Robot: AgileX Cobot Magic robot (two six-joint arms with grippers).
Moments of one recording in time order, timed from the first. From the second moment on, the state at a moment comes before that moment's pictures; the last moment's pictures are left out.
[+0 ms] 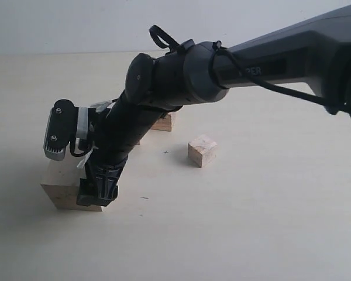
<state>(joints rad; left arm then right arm) 0.07 0.01 0.00 0.01 0.36 -0.08 0.97 2.21 -1.51 0.70 0.63 -1.34</state>
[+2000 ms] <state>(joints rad) 0.07 0.01 0.00 0.01 0.36 -0.08 0.73 1.89 -1.53 0.34 0.64 -0.75</state>
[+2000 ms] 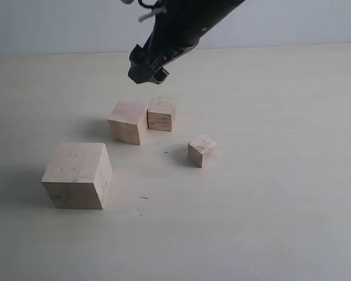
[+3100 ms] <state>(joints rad) 0.07 0.01 0.00 0.01 0.36 -0.08 0.73 2.35 -1.79 0.65 0.65 -1.07</state>
